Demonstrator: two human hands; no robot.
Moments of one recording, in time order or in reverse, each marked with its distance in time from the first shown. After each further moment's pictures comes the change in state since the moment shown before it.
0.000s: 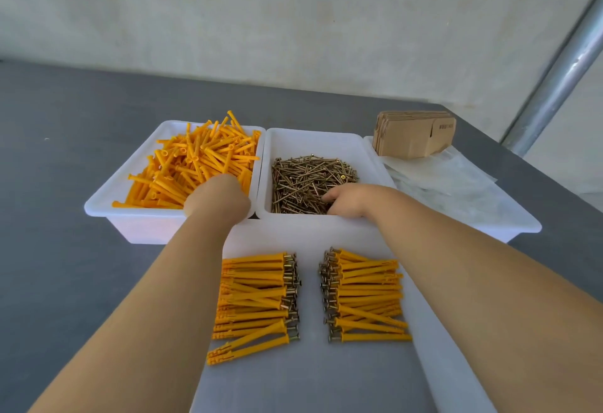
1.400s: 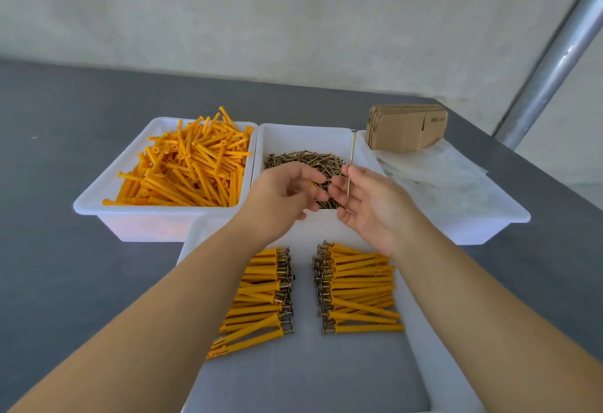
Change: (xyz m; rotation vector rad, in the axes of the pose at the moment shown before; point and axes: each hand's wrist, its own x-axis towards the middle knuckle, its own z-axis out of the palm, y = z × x) left_hand -0.063 0.045 0.008 -0.943 -0.262 0.546; right_hand -0.078 0.014 0.032 1.704 0.196 -0.265
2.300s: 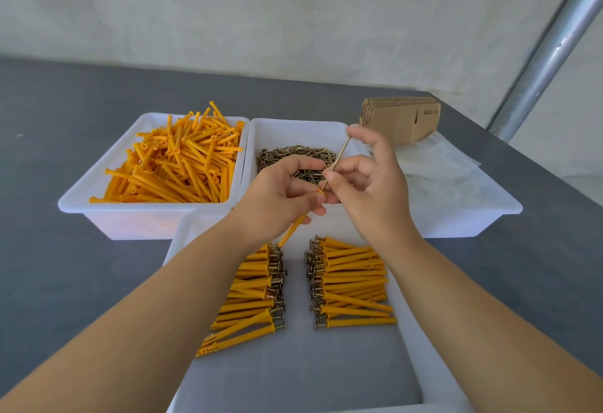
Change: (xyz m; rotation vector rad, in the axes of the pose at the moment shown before) left_hand -0.004 0.005 0.007 -0.124 -0.133 -0.010; right_hand -0.013 0.008 -0.002 -0.619 0.099 -0.767
